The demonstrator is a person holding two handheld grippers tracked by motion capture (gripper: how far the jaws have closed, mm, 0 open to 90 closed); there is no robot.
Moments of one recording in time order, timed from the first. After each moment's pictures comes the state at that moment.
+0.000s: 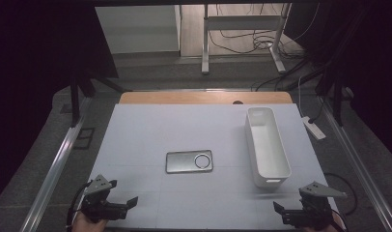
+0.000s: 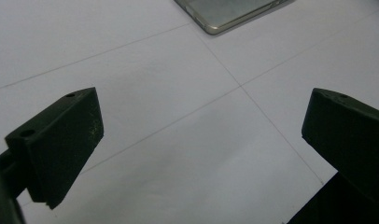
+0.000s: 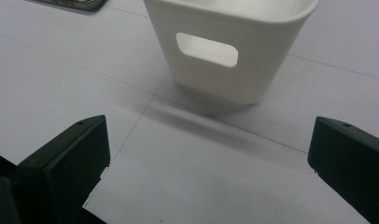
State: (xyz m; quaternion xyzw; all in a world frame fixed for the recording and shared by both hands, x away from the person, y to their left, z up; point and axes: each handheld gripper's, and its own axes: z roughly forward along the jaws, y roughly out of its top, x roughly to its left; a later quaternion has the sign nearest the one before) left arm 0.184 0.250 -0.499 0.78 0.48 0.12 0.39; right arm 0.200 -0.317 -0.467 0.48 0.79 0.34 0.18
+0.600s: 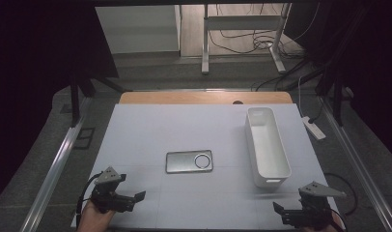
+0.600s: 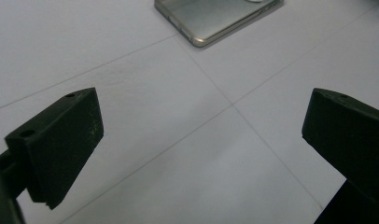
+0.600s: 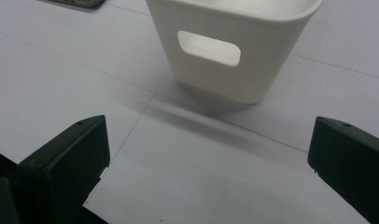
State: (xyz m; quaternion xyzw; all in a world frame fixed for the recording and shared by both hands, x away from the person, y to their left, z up) left arm 0.211 0.237 -0.499 0.79 0.46 0.09 0.39; right arm 0.201 -0.315 -0.467 0.48 0.79 0.34 0.18
